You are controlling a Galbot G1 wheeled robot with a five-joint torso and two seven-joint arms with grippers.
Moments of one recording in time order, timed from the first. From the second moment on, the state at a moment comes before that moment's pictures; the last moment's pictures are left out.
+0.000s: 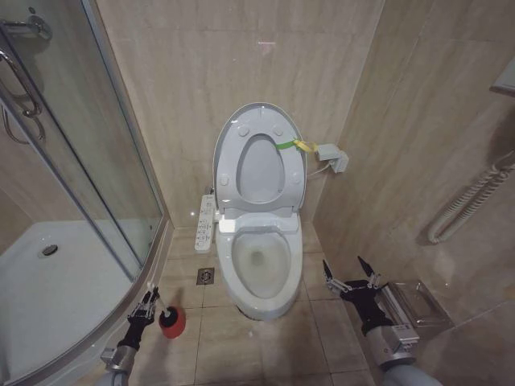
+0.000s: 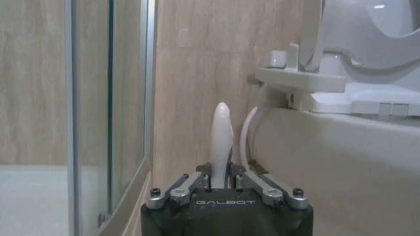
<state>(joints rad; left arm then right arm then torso) 0.98 -1.24 -0.54 -0.66 -0.56 -0.82 0.57 -1.64 1.31 0.63 2.15 0.21 0.03 0.03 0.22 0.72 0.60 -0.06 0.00</state>
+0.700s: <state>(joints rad) 1.00 -1.26 -0.55 -0.63 -0.55 -0.82 0.56 -1.64 1.31 0.63 2.15 0.21 0.03 0.03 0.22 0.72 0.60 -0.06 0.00</state>
